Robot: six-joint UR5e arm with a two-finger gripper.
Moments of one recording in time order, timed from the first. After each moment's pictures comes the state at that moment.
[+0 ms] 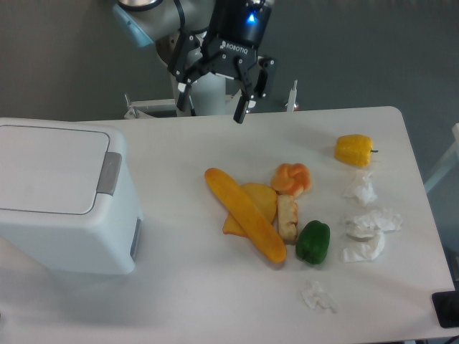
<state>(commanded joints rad) 2.59 -1.50 -1.66 -1.15 0.90 0.21</state>
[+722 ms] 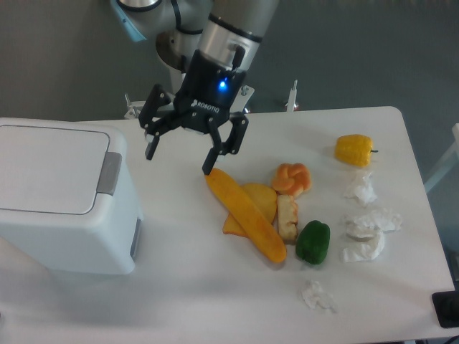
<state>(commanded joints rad) 2.47 -1.65 -1.60 -1.07 0.91 0.21</state>
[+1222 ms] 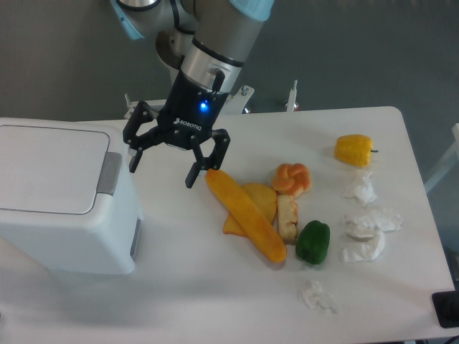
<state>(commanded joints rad) 2.43 -1.65 -1.65 -1.07 0.91 0.21</state>
